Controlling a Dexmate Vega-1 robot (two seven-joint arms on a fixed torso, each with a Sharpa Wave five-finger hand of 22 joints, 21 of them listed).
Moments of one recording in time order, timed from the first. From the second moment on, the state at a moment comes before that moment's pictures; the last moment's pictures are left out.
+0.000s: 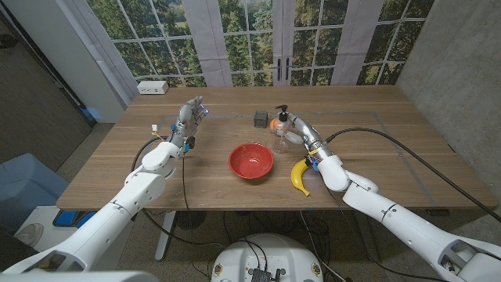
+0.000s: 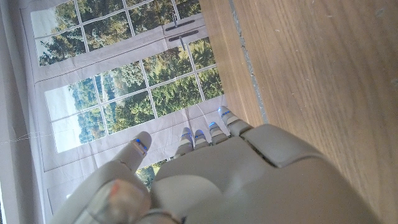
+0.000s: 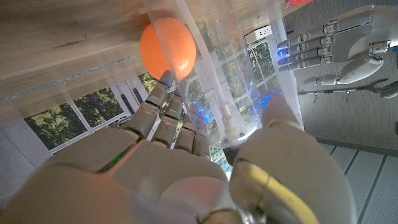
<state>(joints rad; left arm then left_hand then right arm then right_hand) 0.96 0.60 0.31 -1.53 -0.67 -0.19 0.09 0.02 0.07 0.70 0.17 0.23 0.00 -0.02 0.18 0.17 -0.12 -0.07 0.20 0.17 -0.09 -0.03 0.18 0.17 0.04 -0.04 0.20 0.17 -0.85 -0.56 -0.65 -1.46 -0.32 0.26 -0.42 0.71 -0.03 0.38 -0.17 0.18 0.28 0.01 0.33 0.23 0.36 -0.08 0.30 0.32 0.50 -0.05 0.52 0.45 0.57 0.02 0.32 0.22</state>
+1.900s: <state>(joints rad) 0.91 0.58 0.33 -1.51 -0.65 -0.18 0.09 0.02 0.07 0.70 0.17 0.23 0.01 -0.03 0.18 0.17 -0.12 -0.07 0.19 0.17 -0.09 -0.03 0.18 0.17 0.04 -0.04 0.20 0.17 -0.79 -0.48 -0.69 -1.28 -0.42 0.36 -0.79 0.84 -0.12 0.36 -0.18 0.18 0.68 0.06 0.60 0.21 0.90 -0.06 0.54 0.55 0.91 0.01 0.80 0.78 0.72 -0.07 0.74 0.36</state>
